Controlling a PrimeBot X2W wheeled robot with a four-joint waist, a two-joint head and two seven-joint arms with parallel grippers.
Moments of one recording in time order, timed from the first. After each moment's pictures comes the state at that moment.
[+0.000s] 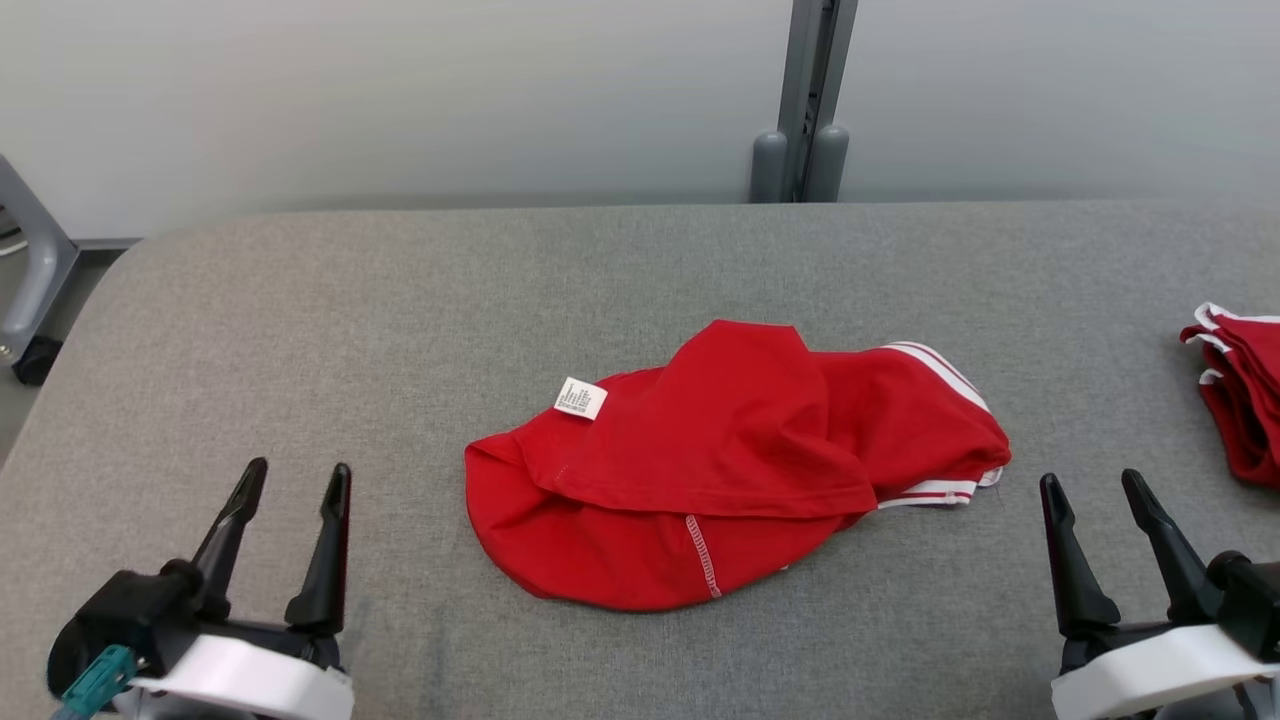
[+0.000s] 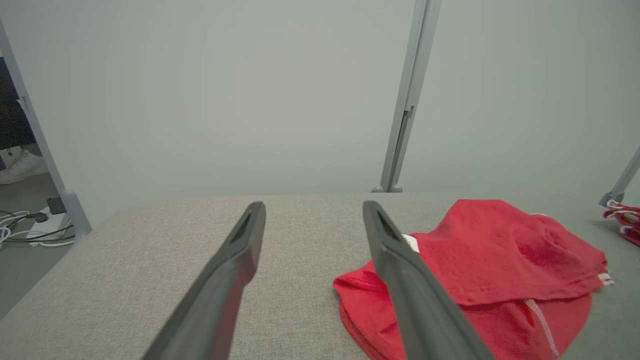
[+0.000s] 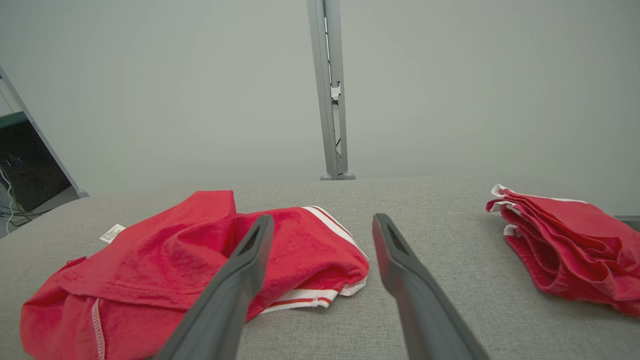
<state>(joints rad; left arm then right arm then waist) 0.03 0.35 -0.20 0.00 -0.49 0.04 -0.20 0.07 -0.05 -0.06 -0.04 0.20 0.13 -0.05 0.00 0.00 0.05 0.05</state>
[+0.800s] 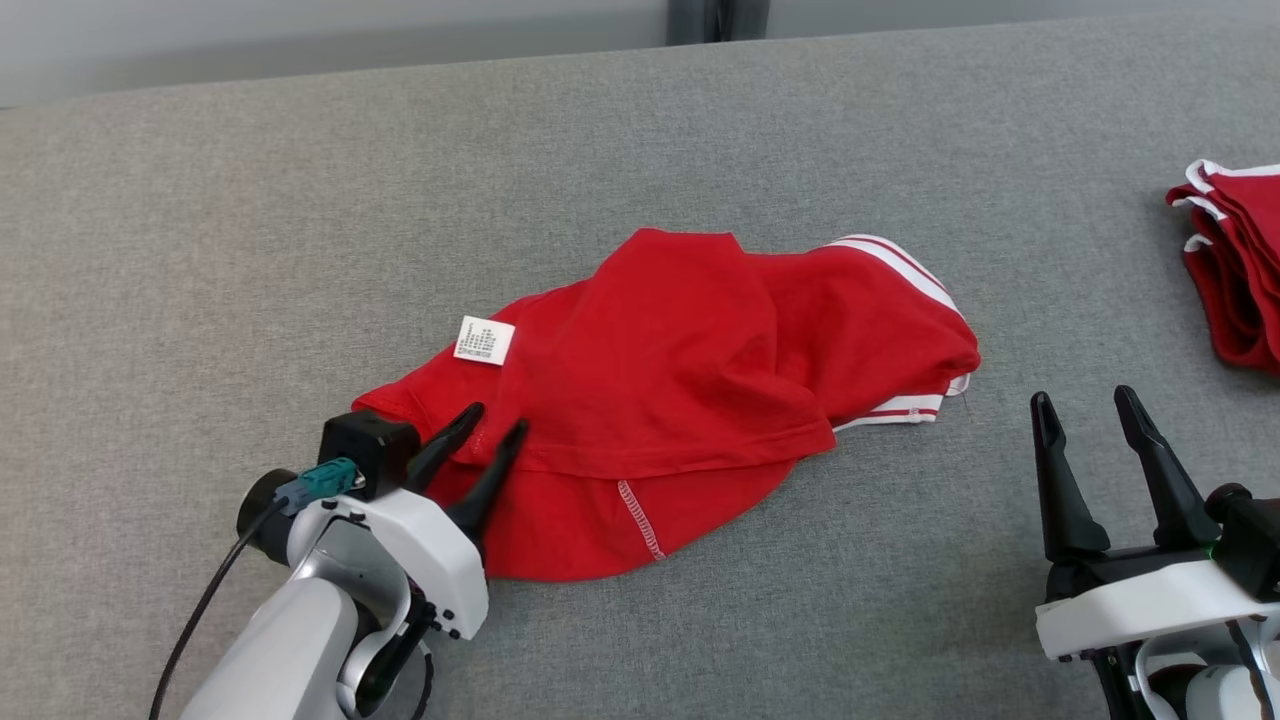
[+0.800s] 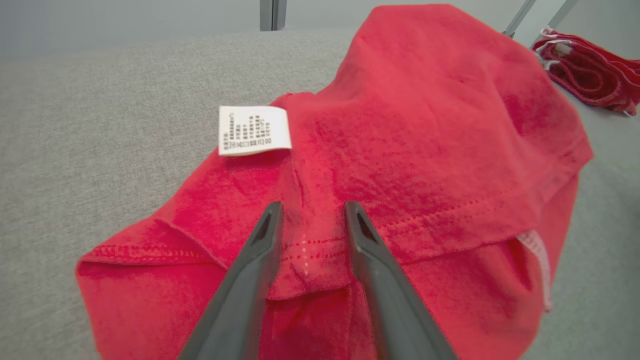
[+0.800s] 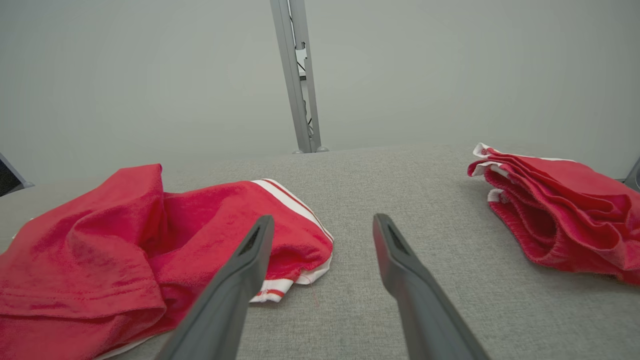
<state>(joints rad) -0.35 0.24 -0.47 0.32 -0.49 -0.10 0.05 -0.06 -0.05 -0.03 -0.02 0.21 0.13 -0.10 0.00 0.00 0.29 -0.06</state>
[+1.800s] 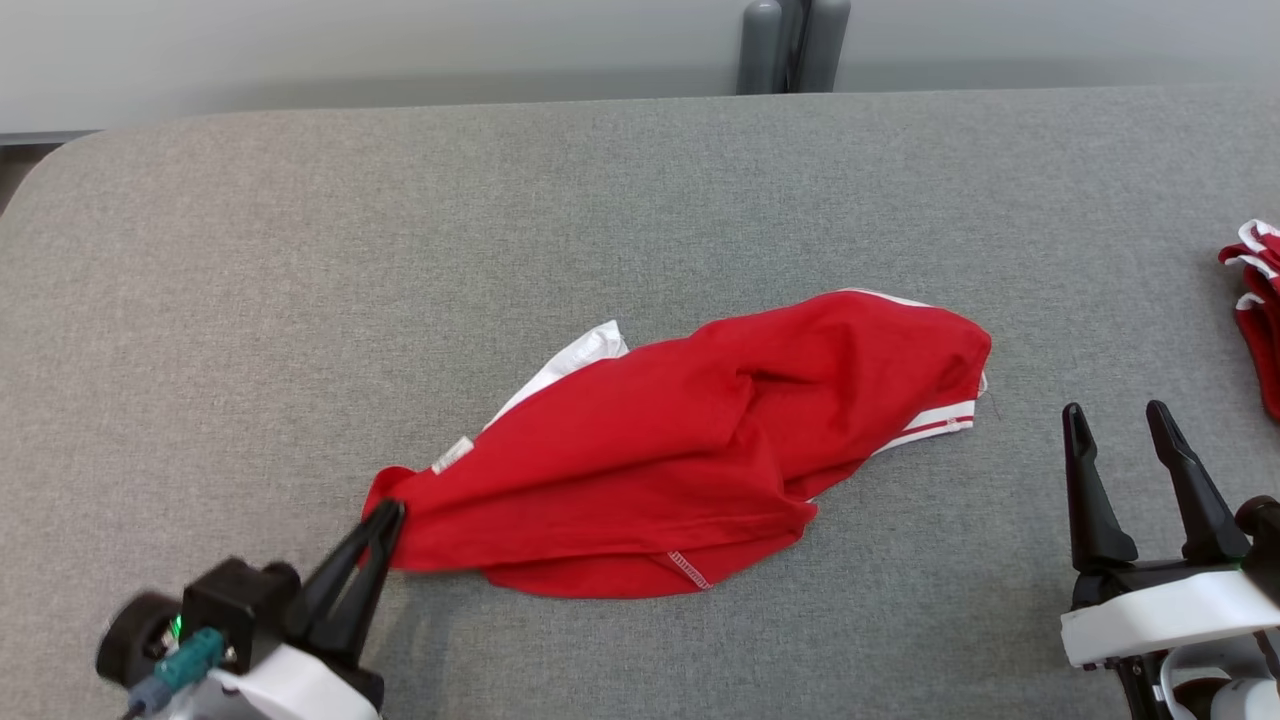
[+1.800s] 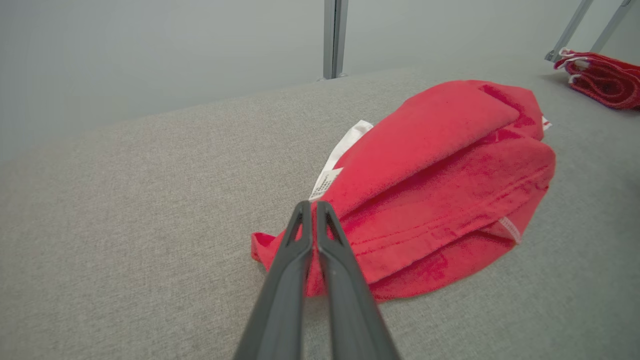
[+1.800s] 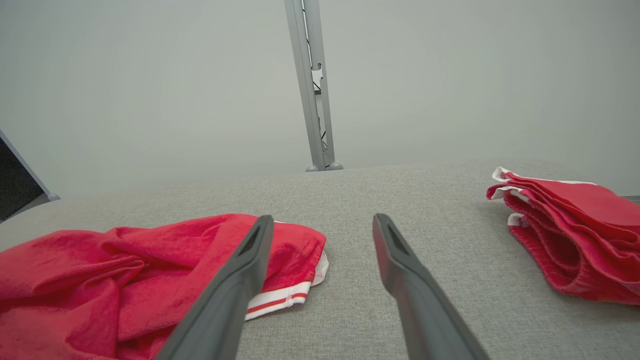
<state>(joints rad) -0.02 0.49 -0.38 -0.14 -0.44 0.05 0.01 -0.04 -0.05 -0.08 -0.01 0.22 0.13 -0.10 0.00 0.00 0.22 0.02</state>
